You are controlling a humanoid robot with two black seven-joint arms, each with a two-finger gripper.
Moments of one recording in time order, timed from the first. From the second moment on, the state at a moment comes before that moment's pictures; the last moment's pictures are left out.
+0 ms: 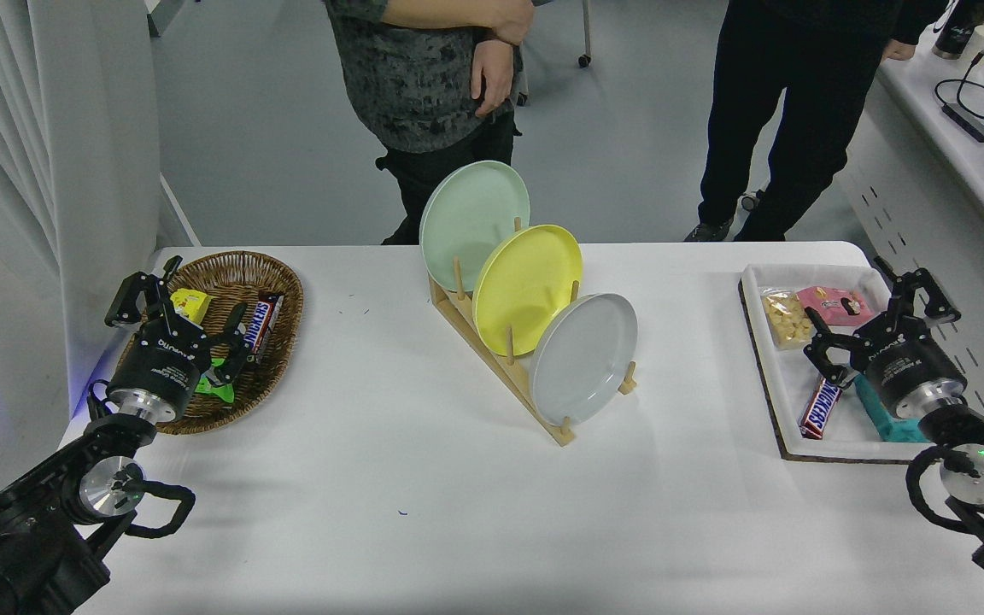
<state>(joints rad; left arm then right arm) -0.49 0.38 -0.89 -0.59 0.16 -0.51 -0.55 0.62 -0.45 0.59 0.50 0.19 0.49 0.40</state>
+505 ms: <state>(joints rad) -0.49 0.39 -0.88 -0.59 0.16 -0.51 -0.56 0.61 -0.45 0.60 0.50 0.18 0.49 0.40</state>
